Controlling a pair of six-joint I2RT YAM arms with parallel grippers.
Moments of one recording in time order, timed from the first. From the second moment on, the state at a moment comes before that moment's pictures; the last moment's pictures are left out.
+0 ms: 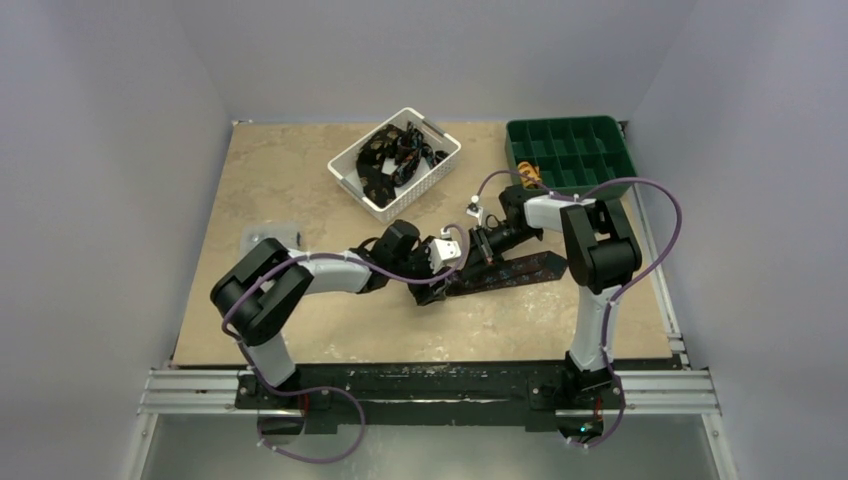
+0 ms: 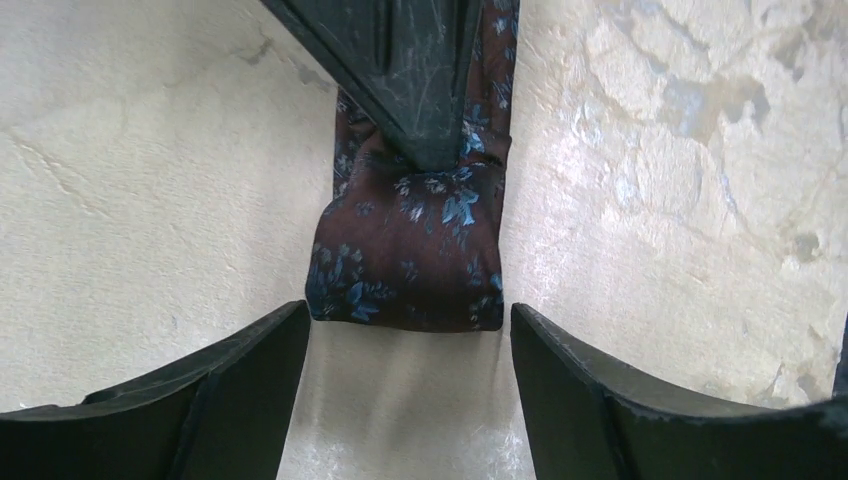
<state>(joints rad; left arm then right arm) -0.76 1.74 0.82 0.16 0.45 0.31 0.28 2.03 1.18 -0.67 -0.98 -0.13</state>
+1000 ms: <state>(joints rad) -0.82 1.79 0.82 0.30 0.35 0.37 0.28 2.02 1.24 -0.75 -0.93 -0.17</state>
